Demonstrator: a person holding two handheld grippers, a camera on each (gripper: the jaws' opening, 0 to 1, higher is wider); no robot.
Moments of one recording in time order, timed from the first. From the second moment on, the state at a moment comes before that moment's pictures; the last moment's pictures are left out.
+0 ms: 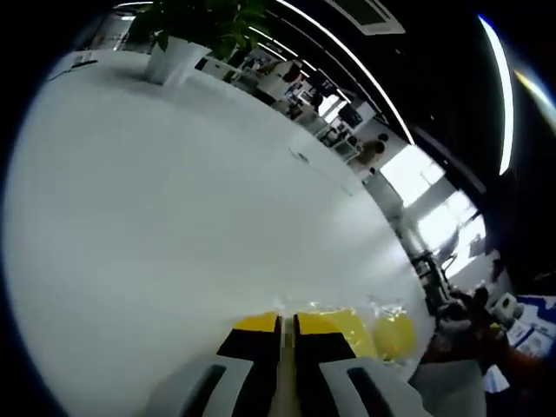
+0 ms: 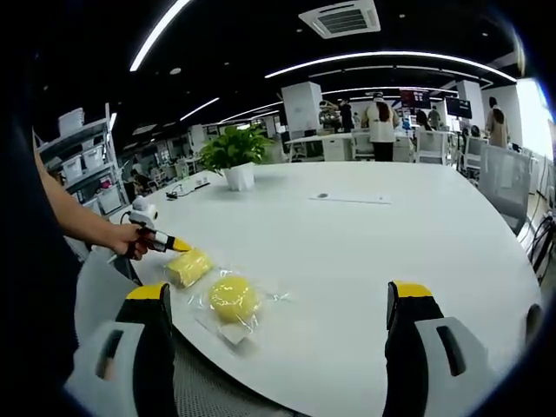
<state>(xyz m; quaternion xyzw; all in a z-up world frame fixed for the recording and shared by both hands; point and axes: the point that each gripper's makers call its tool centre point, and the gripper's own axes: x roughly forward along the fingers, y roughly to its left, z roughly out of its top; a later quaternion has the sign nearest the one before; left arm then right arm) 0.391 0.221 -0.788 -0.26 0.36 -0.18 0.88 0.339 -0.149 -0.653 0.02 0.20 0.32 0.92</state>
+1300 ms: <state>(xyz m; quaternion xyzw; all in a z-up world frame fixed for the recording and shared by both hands) 0.353 0.292 -0.707 -0.07 0.23 -0.22 0.95 0.347 -0.148 -0.677 -0.02 0.23 0.35 0.91</state>
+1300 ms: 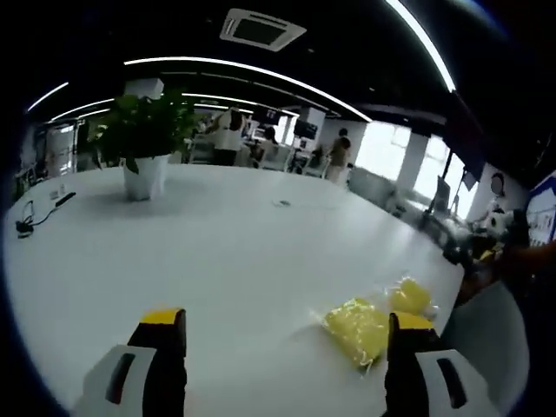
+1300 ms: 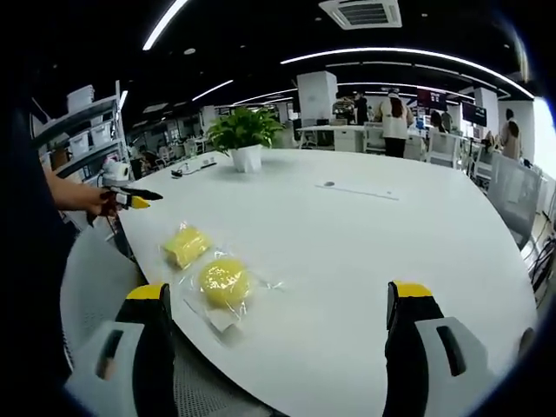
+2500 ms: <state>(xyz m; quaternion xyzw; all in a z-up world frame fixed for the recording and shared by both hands) 0.360 0.241 -0.652 -0.08 0.20 -0.25 0.94 0.344 -0.153 -0.684 -0.01 0.25 0.34 0.91</state>
